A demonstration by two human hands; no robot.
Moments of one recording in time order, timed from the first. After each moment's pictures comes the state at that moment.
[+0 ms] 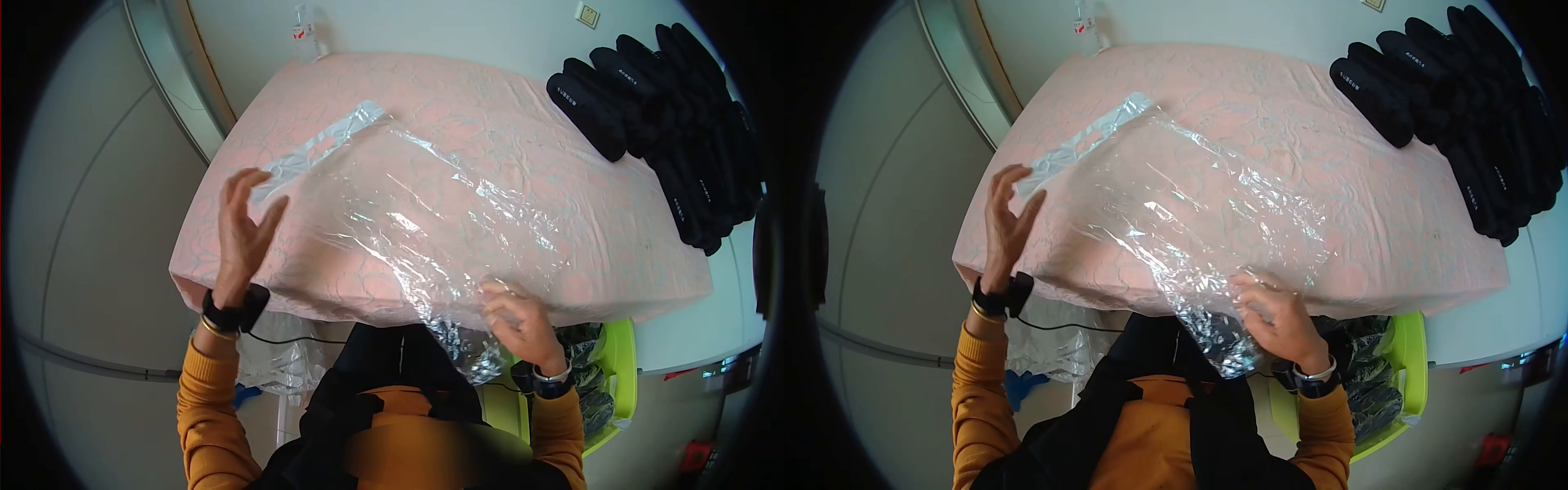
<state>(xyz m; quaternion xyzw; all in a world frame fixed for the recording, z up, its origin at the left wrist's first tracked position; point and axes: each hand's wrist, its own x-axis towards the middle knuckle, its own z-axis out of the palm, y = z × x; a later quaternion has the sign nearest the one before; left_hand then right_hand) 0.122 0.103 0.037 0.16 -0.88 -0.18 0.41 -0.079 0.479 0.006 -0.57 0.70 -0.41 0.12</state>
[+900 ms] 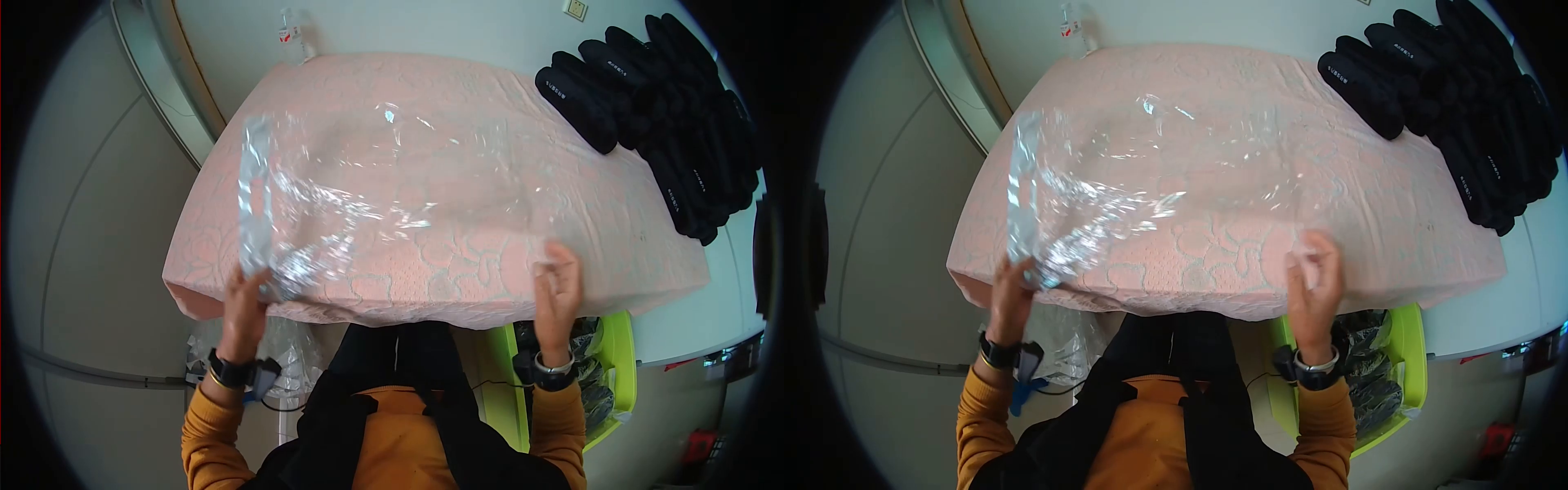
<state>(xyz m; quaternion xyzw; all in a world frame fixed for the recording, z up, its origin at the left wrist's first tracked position) 0.166 0.159 -0.019 0.30 -0.53 -0.71 0.36 -0.104 0.491 -0.004 -0.35 0.74 -0.55 -0.14</state>
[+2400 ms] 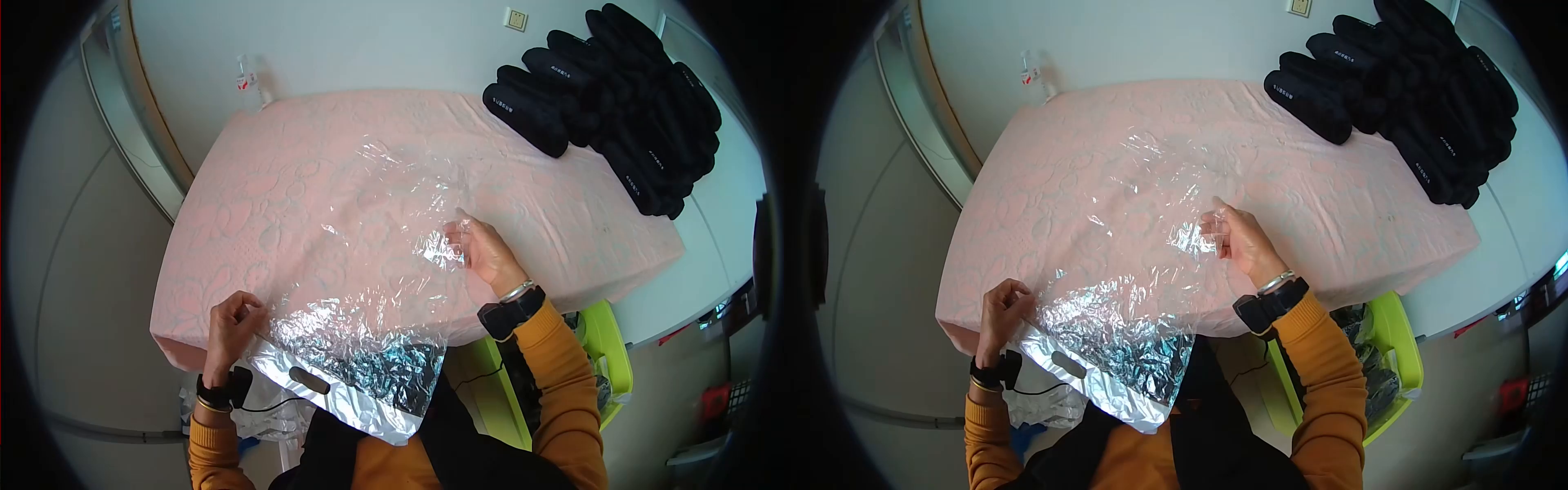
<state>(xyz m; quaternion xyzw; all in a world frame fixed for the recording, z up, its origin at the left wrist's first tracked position) 0.159 0.128 0.006 0.24 -0.82 -0.47 0.23 -0.186 0.409 0.008 -0.11 0.56 -0.72 0.39</state>
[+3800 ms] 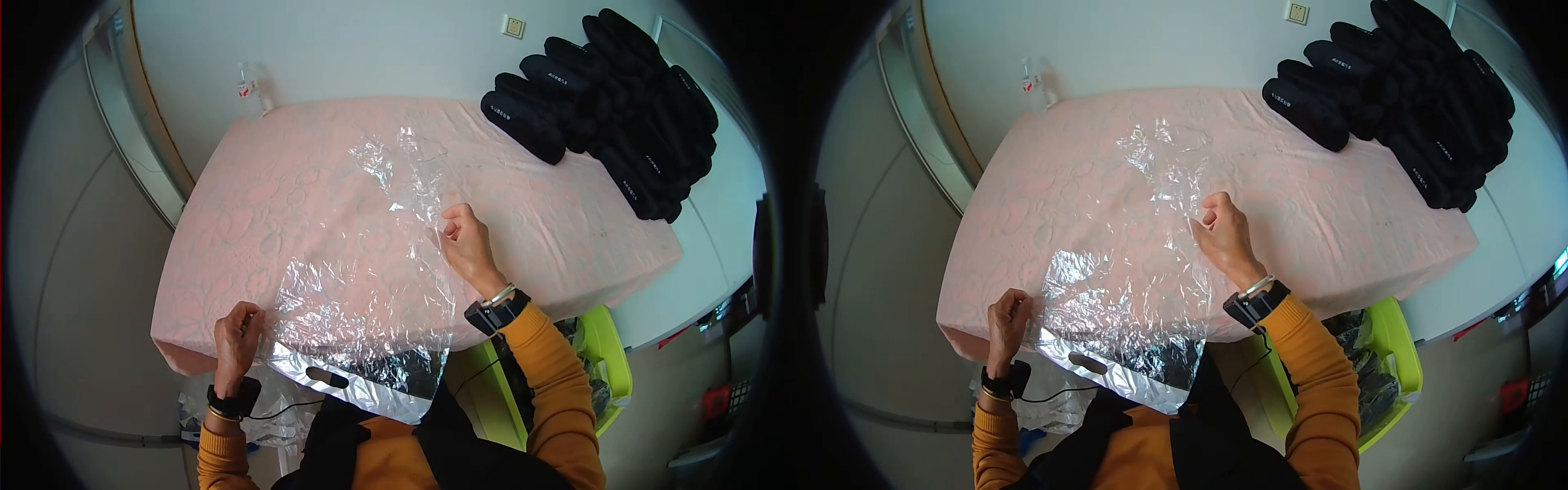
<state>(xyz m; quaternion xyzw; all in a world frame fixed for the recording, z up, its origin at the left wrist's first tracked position) 0.162 0.128 -0.018 0.24 -0.87 -0.31 0.30 -0.169 0.379 0.016 -0.33 0.84 -0.43 -0.03</state>
